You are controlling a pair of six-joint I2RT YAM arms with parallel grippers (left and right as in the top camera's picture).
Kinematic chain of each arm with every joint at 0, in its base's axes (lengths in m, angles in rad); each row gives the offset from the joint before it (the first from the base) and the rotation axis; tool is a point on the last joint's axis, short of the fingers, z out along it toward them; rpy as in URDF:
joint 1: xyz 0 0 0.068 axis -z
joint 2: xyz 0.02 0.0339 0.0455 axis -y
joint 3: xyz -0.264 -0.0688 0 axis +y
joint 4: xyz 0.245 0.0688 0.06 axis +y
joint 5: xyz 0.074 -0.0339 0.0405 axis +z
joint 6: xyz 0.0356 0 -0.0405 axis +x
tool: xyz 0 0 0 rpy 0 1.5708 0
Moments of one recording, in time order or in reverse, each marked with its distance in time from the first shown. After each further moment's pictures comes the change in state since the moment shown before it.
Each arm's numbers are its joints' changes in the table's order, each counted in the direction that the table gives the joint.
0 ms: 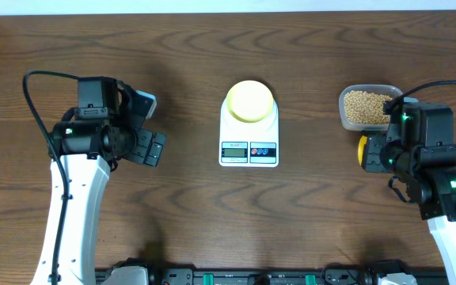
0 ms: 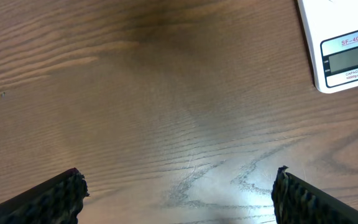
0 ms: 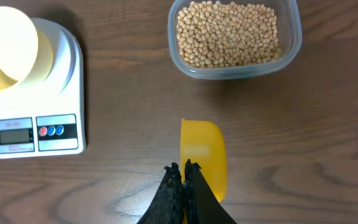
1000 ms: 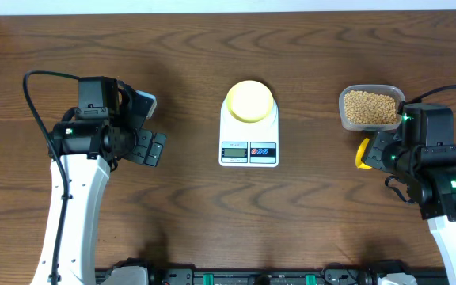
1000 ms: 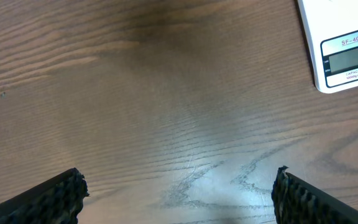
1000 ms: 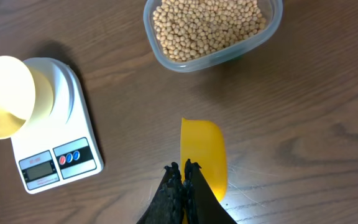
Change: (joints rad) left arm 0.000 0.000 0.000 0.000 0.000 0.000; right arm 0.006 0.000 0.000 0.015 -0.031 0.253
